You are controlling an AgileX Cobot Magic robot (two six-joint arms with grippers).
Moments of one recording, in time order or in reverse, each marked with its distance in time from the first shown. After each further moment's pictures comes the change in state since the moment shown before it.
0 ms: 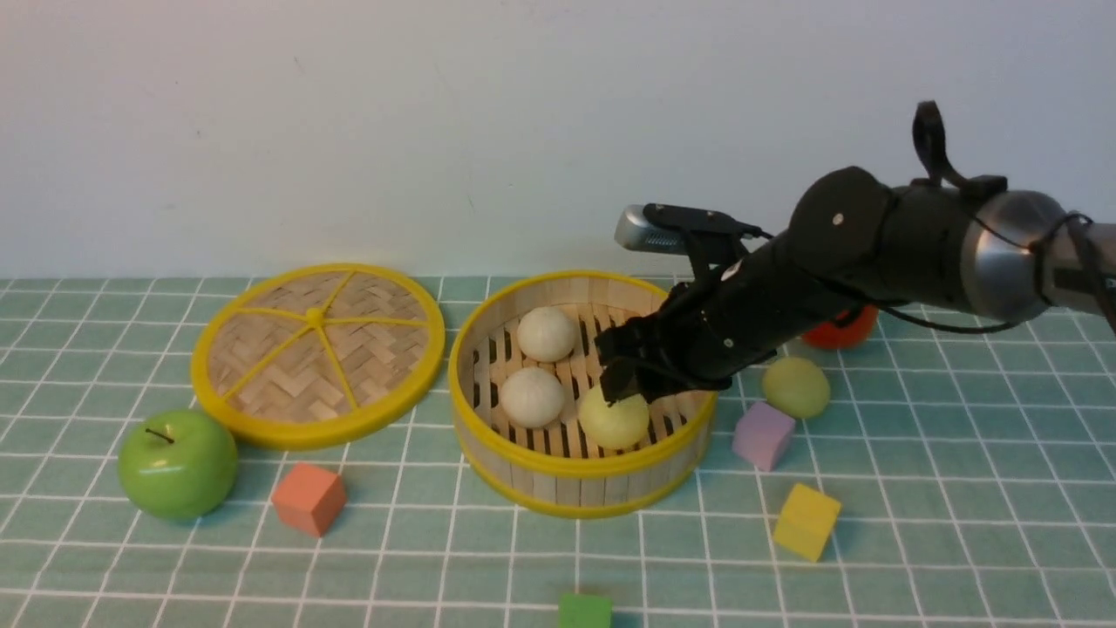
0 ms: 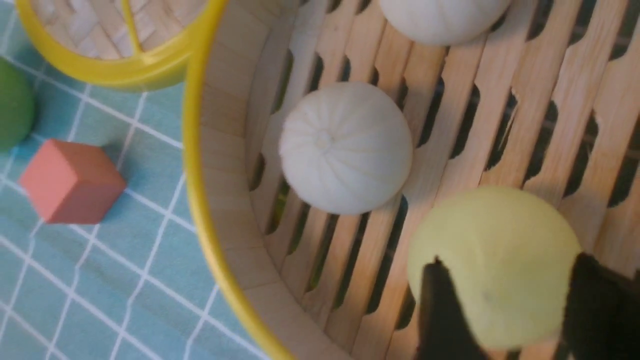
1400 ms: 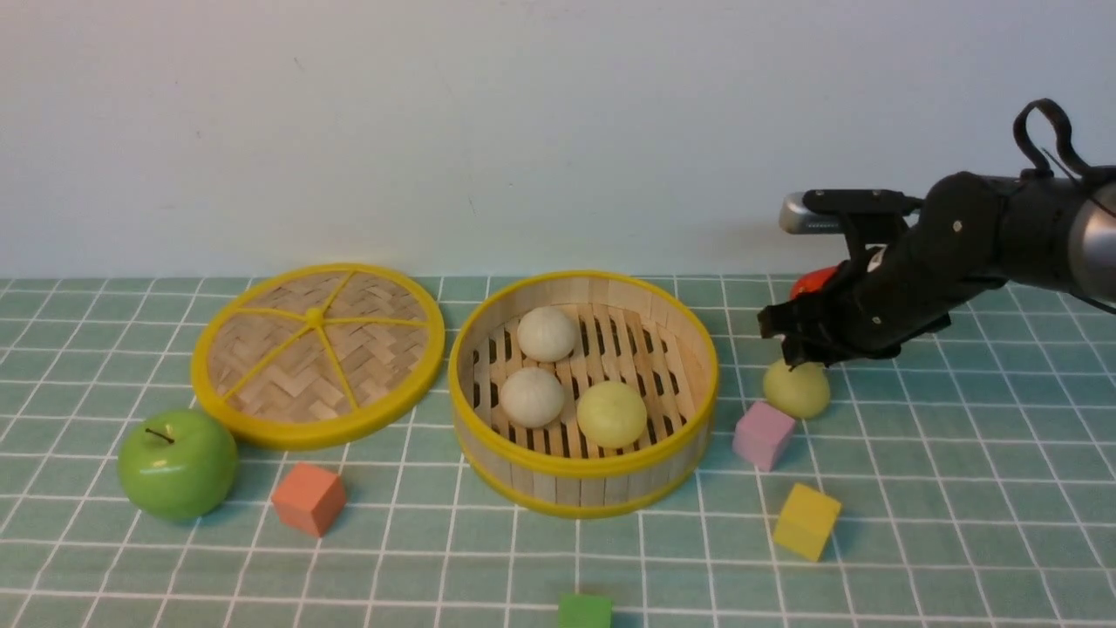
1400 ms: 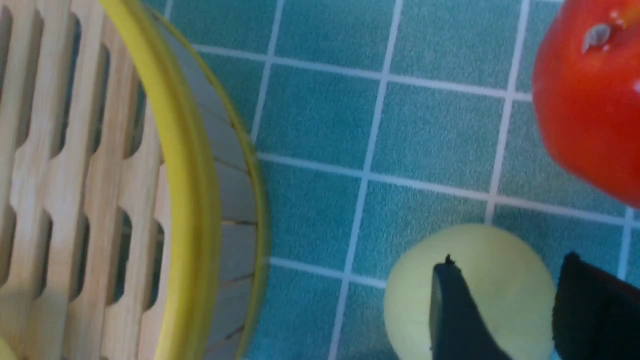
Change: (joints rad) right arm -0.219 0.048 0.018 -0.415 -0.127 0.240; left arm 0.000 0.000 0.000 0.000 0.000 -0.001
